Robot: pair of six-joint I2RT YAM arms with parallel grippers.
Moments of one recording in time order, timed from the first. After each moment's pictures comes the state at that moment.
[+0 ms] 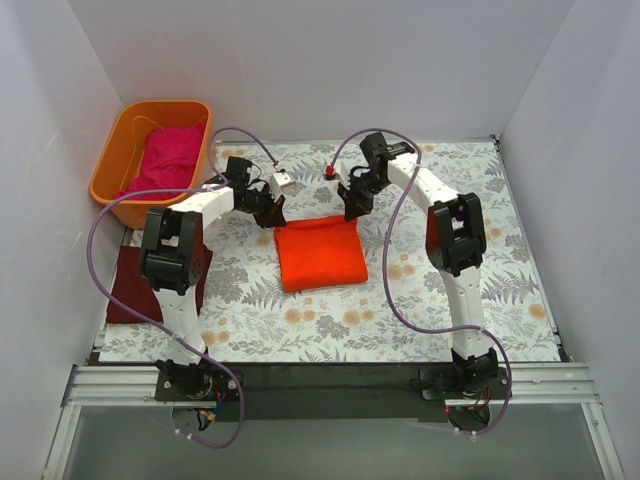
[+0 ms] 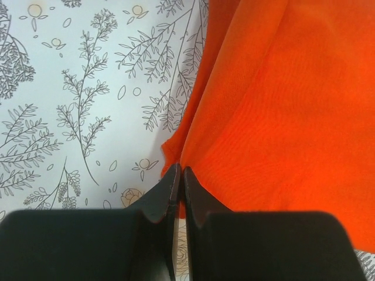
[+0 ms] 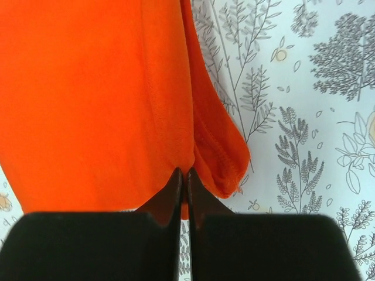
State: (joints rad) left arm -0.20 2.03 1.42 -0.45 0.74 0.69; right arm 0.41 2.31 2.04 -1.05 -0.69 -0.94
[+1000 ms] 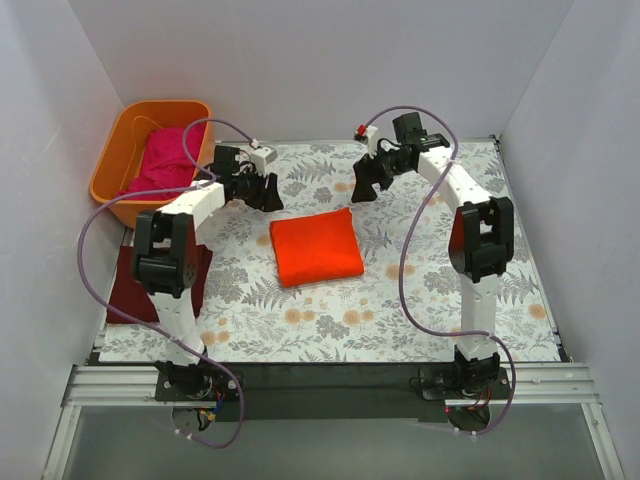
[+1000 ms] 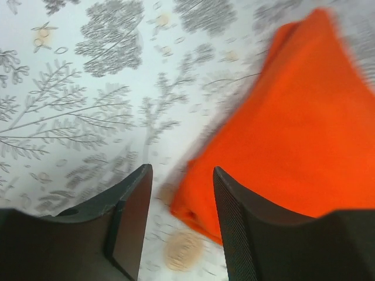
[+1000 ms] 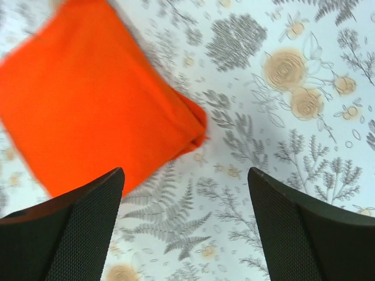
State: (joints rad) left arm -0.17 2.03 1.45 -0.29 0.59 0.25; right arm 0.30 2.18 1.95 -0.79 -0.70 -0.50
